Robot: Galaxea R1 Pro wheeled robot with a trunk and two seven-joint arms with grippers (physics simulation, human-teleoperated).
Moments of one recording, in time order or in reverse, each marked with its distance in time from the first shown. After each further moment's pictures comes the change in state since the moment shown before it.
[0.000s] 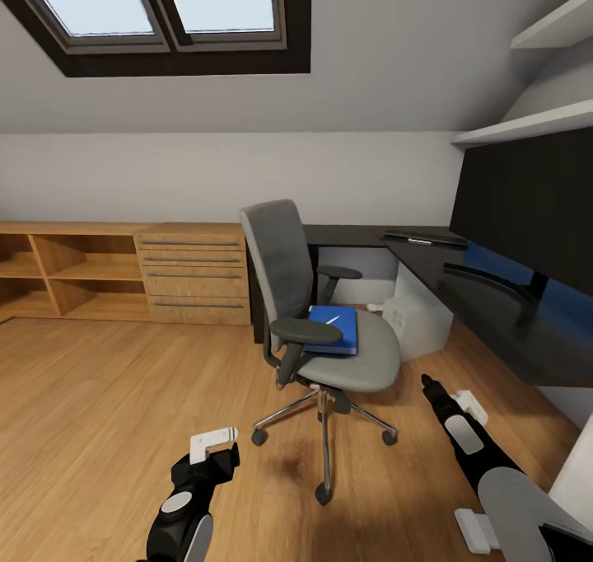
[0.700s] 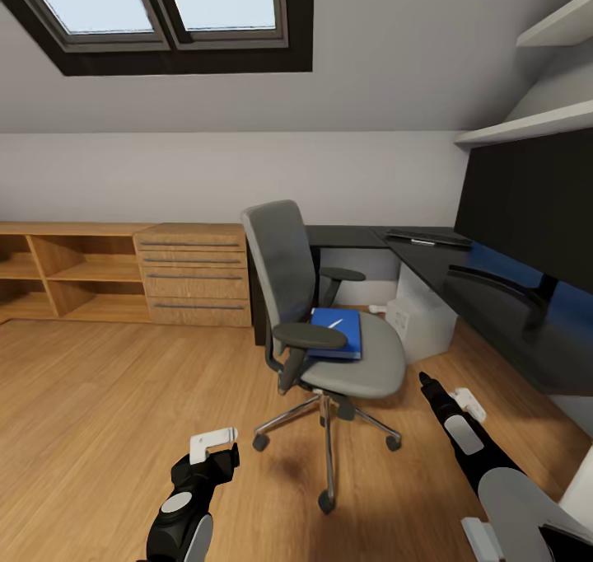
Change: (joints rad) left arm 0.000 0.001 0.000 0.002 0.000 0.001 0.000; right arm 0.001 -0.001 0.005 -0.004 0.013 0.001 0.035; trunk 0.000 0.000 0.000
